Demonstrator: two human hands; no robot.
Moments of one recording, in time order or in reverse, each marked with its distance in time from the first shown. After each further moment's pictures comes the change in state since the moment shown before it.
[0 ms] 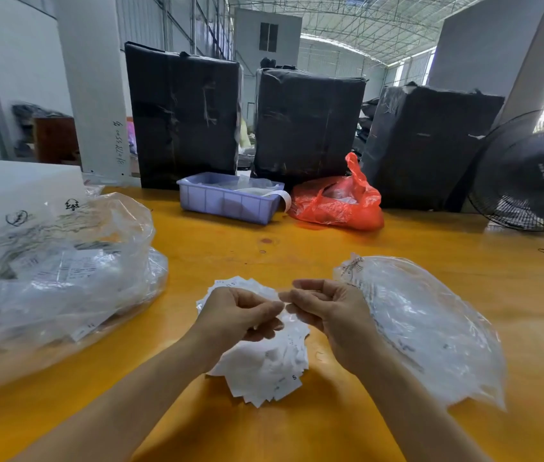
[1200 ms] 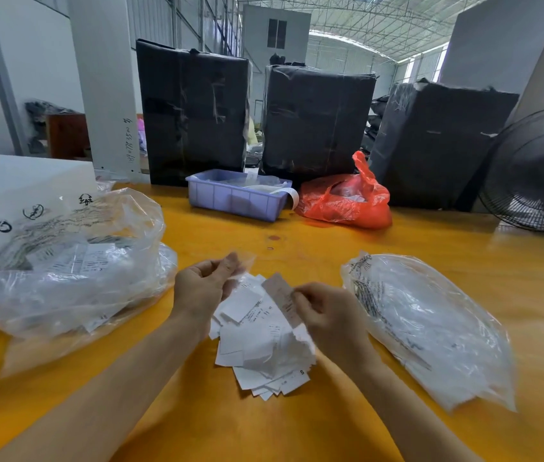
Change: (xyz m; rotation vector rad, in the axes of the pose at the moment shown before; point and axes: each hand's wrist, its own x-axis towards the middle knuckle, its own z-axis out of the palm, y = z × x) left_hand 0.019 0.001 -0.026 -0.303 0.469 0.065; right_hand 0.001 0.019 0.008 -0.830 0.111 -0.413
